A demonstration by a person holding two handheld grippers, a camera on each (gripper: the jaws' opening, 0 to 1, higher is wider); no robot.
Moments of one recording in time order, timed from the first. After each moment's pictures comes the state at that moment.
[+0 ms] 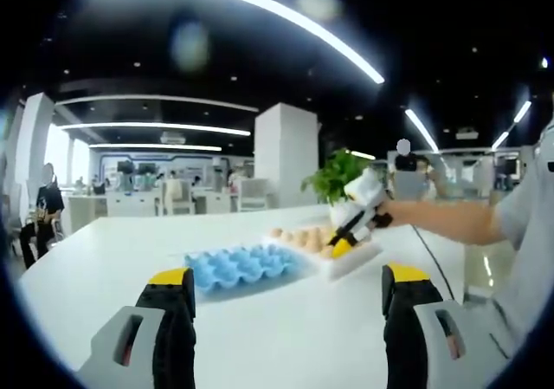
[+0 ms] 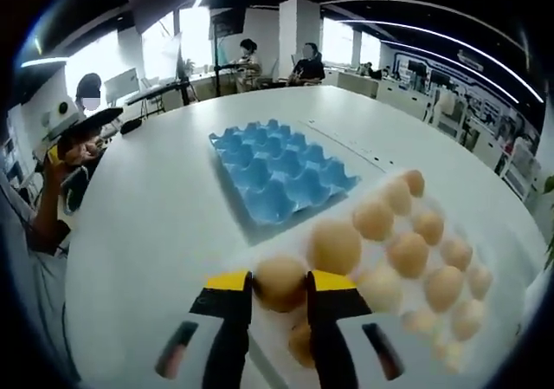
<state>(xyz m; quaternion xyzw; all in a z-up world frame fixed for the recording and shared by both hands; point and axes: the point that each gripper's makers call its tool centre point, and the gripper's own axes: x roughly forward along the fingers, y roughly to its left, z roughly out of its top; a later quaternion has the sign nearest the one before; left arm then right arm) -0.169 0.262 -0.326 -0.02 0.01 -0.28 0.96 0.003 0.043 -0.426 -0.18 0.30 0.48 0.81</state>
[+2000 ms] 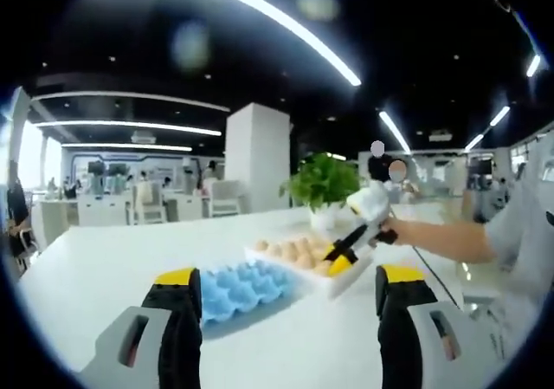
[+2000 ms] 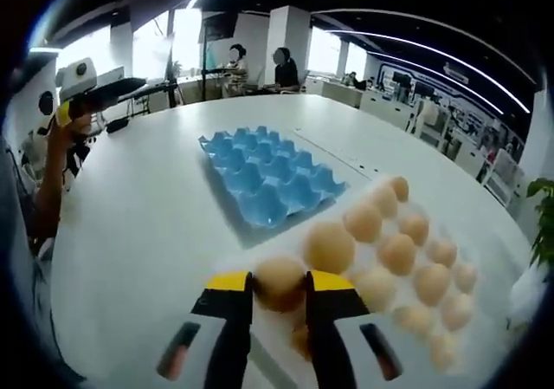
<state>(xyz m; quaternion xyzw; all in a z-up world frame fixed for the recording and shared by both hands) -0.111 0.249 -0.301 -0.01 0.01 -0.36 0.93 0.011 0.039 -0.419 -0.20 0.27 0.44 0.84</state>
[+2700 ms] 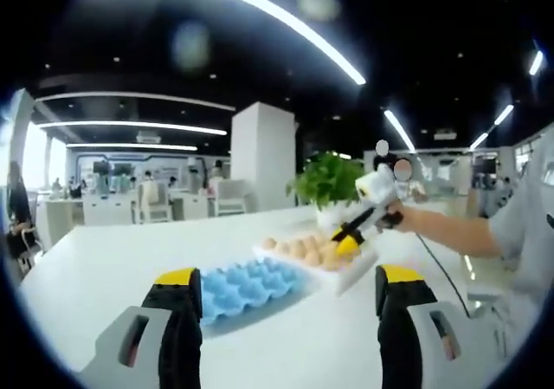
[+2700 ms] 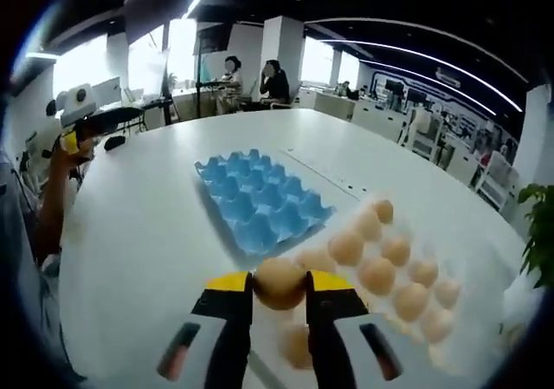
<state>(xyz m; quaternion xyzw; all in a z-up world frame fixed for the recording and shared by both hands) -0.109 0.265 -0.303 -0.01 0.01 -0.34 0.94 0.018 0.044 -0.381 -0.18 0.24 0.43 0.85</state>
